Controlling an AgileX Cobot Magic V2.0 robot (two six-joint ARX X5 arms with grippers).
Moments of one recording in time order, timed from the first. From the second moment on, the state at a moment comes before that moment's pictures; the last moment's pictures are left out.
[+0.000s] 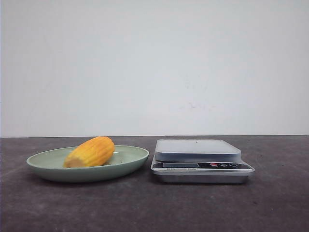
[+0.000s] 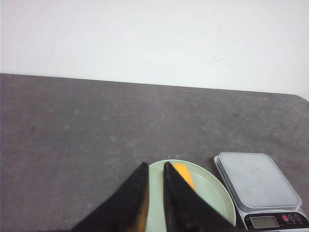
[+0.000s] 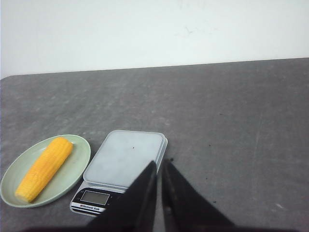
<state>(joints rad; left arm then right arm) -0.82 0.36 0.80 -0.68 -0.58 -0.31 0.43 0.26 0.76 -0.74 0.10 0.27</state>
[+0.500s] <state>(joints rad) -0.38 0.18 0.59 -0.49 -0.34 -0.24 0.43 0.26 0.76 -0.74 0.10 0.28</state>
